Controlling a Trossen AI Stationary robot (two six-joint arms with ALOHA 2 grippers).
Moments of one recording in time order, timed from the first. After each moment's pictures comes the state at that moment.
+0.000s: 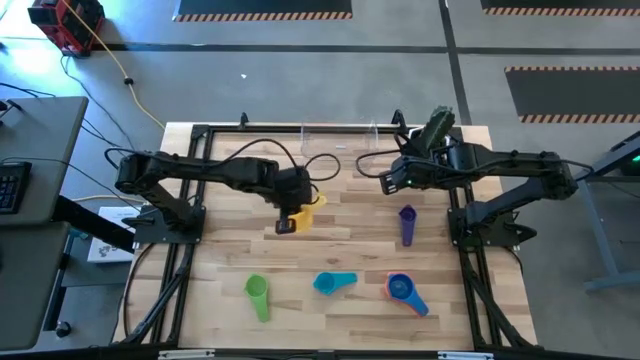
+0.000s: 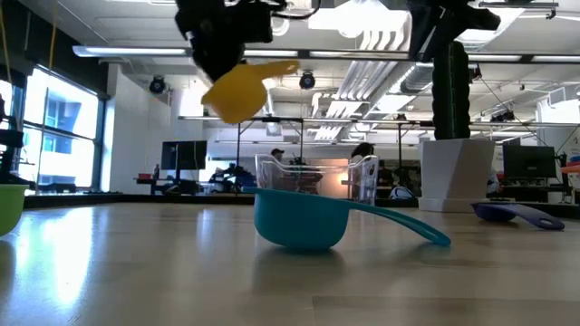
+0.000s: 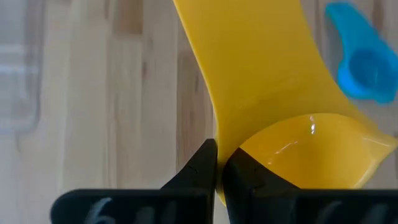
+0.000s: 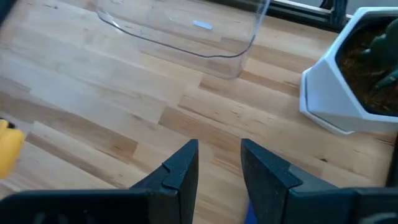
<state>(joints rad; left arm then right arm) 0.06 1.58 1.27 -0.79 0.02 0.05 0.01 1.28 1.39 -1.27 0.46 1.13</state>
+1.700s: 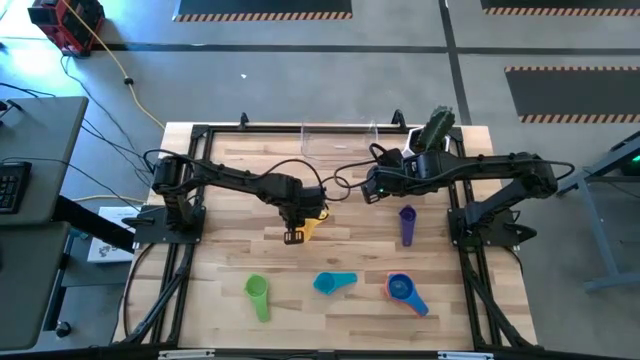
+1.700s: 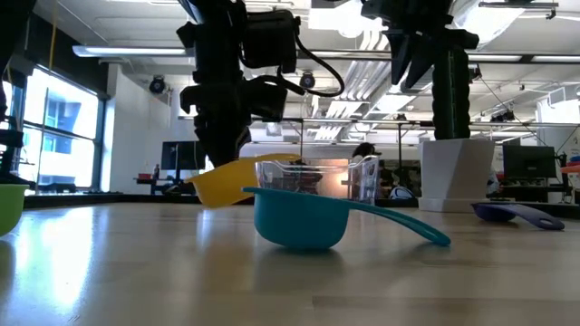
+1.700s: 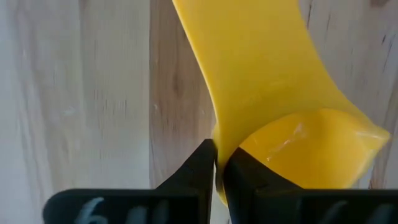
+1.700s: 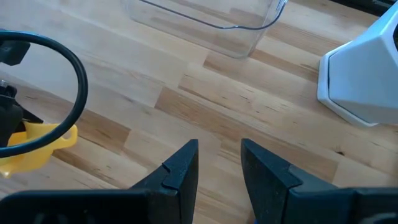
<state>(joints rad) 0.04 1.86 1.27 -0.80 0.04 -0.01 0.01 1.45 1.39 -1.21 0.41 1.12</state>
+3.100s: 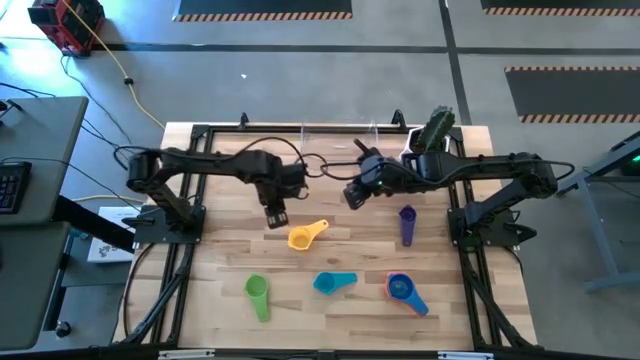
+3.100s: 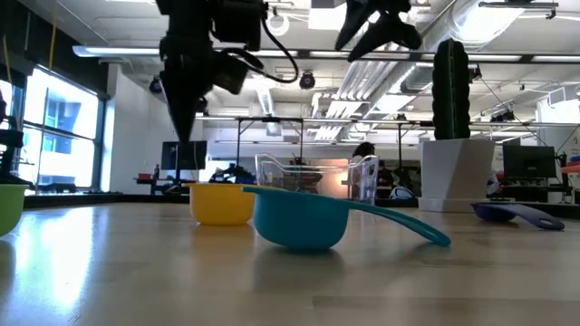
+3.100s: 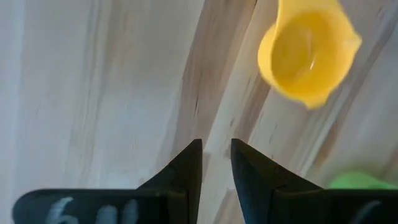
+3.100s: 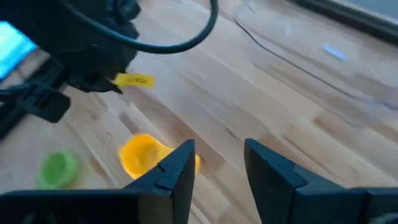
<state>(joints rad) 0.15 1.66 1.27 -1.11 0.09 -0.16 0.01 1.45 1.39 -0.80 0.30 0.80</state>
